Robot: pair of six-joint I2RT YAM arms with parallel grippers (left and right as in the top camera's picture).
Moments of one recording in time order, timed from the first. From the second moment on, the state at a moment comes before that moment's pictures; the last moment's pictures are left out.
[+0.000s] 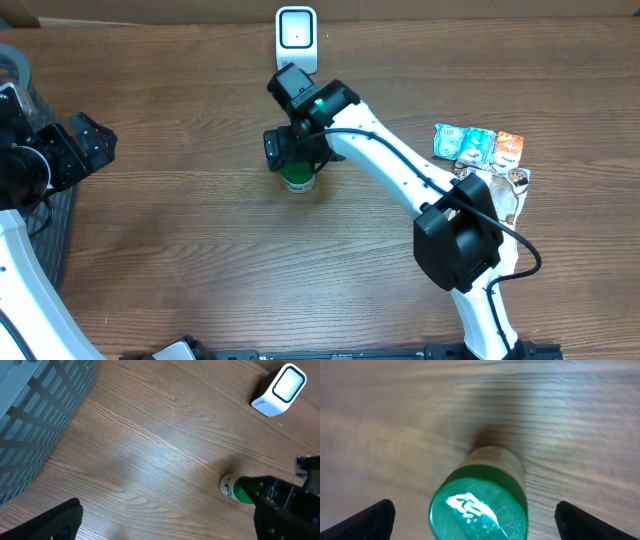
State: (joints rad) left arm 0.50 1.41 1.86 -1.50 0.24 -0.12; right arm 0.69 2.22 2.00 -1.08 -0.07 0.56
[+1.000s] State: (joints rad) left arm 0.50 1.41 1.86 -1.50 0.24 -0.12; right arm 0.78 2.23 1.91 -1.06 0.12 0.82
